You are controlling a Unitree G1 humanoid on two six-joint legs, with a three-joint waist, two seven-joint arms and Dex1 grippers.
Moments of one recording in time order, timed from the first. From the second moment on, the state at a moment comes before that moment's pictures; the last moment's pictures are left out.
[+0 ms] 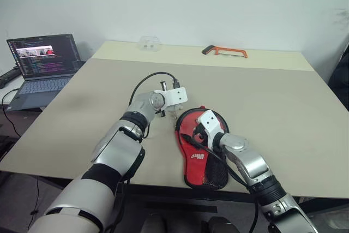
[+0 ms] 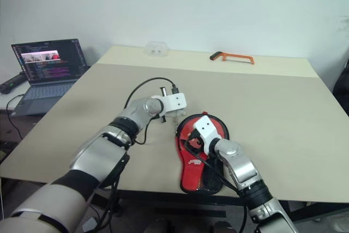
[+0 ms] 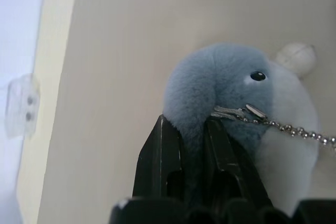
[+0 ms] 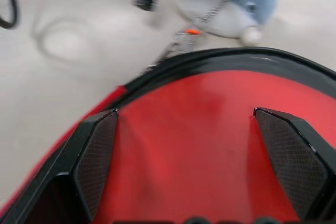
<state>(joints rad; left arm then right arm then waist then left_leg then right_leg) -1.25 0.23 -0.45 1.35 0.53 -0.05 -0.34 -0.45 -0.17 0.34 0.09 0.05 0.47 0.48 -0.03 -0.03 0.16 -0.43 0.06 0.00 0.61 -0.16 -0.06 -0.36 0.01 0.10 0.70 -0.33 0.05</state>
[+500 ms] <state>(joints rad) -1.36 -0.01 -0.50 1.41 0.65 -0.03 0.05 -0.42 -0.18 0.42 0.00 0.01 0.49 0.54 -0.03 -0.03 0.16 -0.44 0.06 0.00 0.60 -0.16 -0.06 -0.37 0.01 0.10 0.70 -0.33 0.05</state>
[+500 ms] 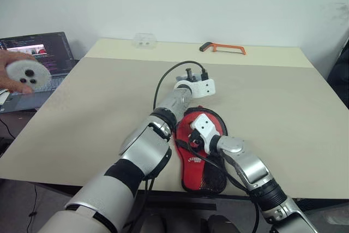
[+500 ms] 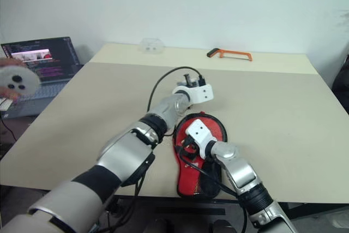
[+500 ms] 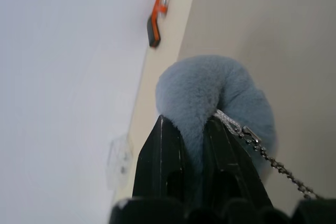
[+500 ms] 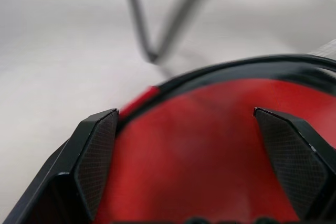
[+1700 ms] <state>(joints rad) -1.34 0.04 -0.45 1.38 0.60 -0.25 -0.34 -0.49 -0.15 0.44 0.12 -0.03 0.43 0.66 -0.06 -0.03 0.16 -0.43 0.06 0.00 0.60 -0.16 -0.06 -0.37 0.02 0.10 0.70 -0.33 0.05</state>
